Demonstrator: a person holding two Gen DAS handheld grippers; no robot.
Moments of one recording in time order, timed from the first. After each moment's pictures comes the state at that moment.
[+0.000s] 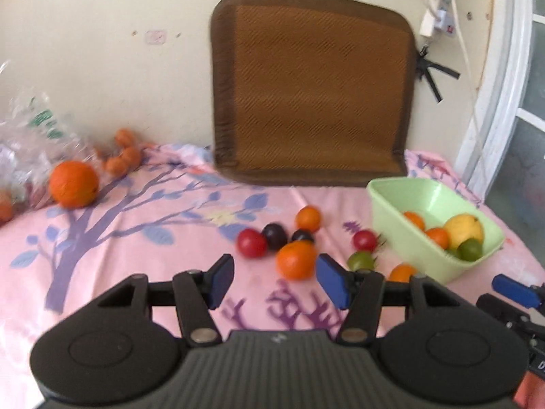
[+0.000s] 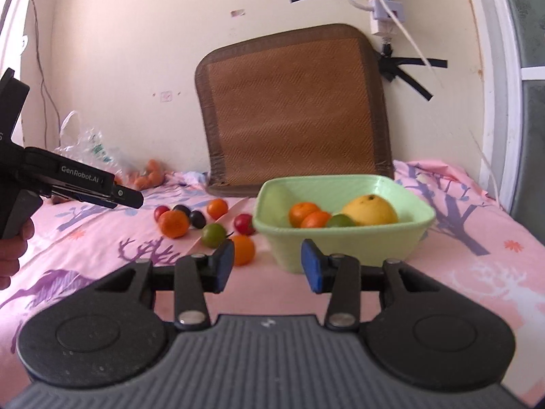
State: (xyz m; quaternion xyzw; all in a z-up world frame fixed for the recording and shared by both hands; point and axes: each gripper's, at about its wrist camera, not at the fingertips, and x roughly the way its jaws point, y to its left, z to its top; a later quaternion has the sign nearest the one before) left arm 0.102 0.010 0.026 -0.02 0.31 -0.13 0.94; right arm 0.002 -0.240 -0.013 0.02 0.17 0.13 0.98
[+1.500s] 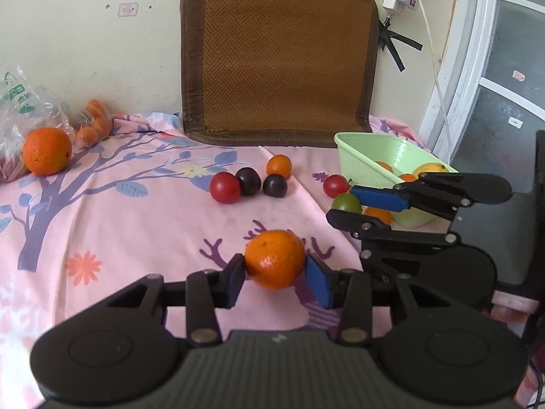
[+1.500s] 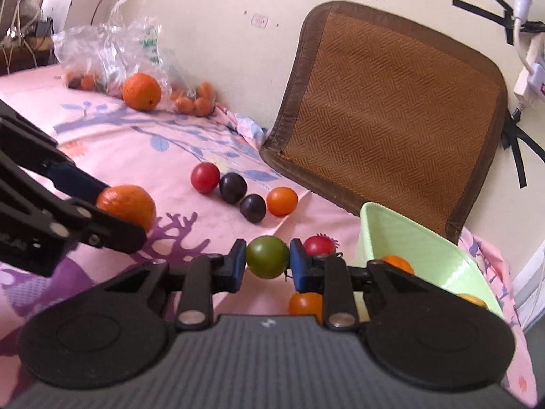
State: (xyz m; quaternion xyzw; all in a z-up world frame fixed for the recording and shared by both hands) left arm 0.075 0.014 0.002 -0.02 0.32 -0.21 0.92; right arm 0.056 -0.150 -0.007 -0.19 0.19 0.16 0.95
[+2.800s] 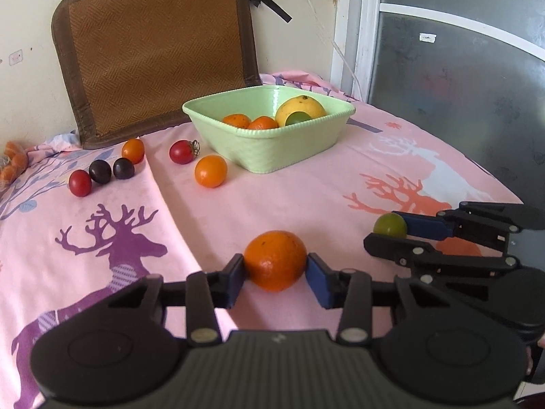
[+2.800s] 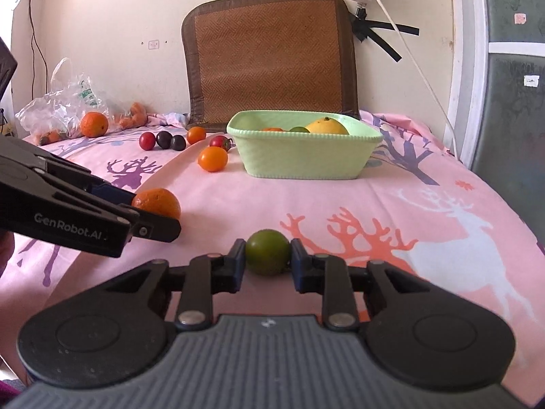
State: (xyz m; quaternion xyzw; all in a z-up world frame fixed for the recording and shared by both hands) left arm 0.011 -0.108 -0.009 0.09 0.33 -0.29 0.89; right arm -0.052 -0.265 -0.033 -0.01 0.22 0.07 0.97
